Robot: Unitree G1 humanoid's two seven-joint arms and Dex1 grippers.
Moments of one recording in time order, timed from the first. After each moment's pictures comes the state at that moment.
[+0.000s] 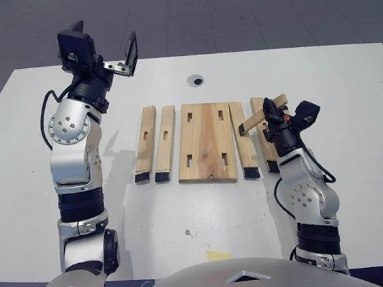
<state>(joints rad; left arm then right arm) -0.46 0.32 0.12 -0.13 -0.19 0.24 -0.25 -0.02 0.02 -0.14 -0.25 0.57 0.32 0.02</state>
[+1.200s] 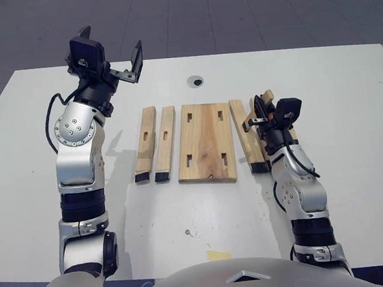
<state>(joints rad) -0.45 0.33 0.09 -0.09 -0.12 0.19 -0.27 -0.06 -0.02 -0.04 -0.13 0.27 0.19 0.06</state>
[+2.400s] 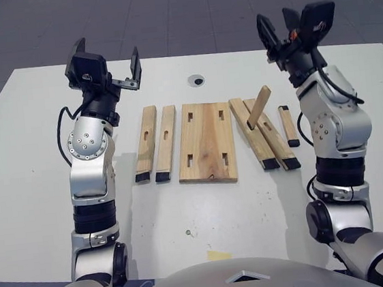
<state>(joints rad) -0.36 0.25 0.08 -0.16 -0.06 0.15 -0.14 -0.58 -0.25 -0.15 -0.15 0.33 0.47 0.18</state>
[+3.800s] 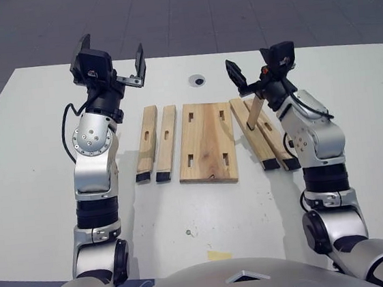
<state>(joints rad) -0.38 0.24 0.06 -0.12 -0.05 0.12 -0.14 -0.45 -0.23 -0.04 0.04 0.29 0.37 0.32</state>
